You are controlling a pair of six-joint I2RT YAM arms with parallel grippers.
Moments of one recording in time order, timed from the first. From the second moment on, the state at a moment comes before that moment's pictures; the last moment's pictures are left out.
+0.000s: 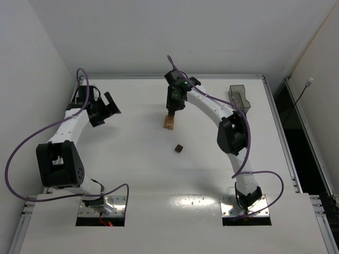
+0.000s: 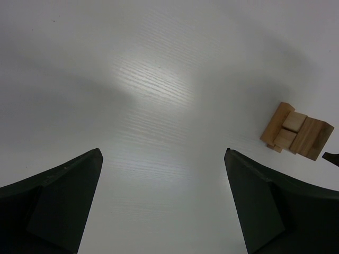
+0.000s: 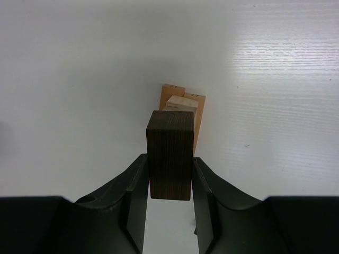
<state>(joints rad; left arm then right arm) 0.12 1.51 1.15 -0.53 0.17 -0.47 0.58 2.26 2.08 -0.85 0.13 0.60</state>
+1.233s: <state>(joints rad) 0.12 1.52 1.15 -0.52 0.18 -0.47 0.58 2.26 2.06 -0.84 0.12 0.60</state>
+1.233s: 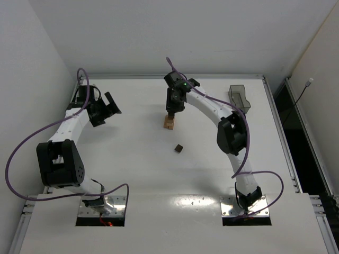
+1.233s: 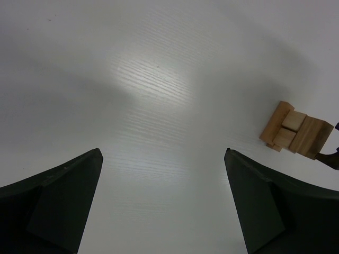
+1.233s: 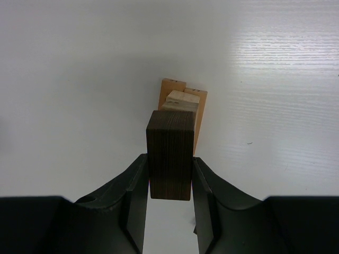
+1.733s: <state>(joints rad) 0.12 1.52 1.16 -0.52 0.18 -0.47 0.58 2.26 2.05 -0.84 0.10 0.59</state>
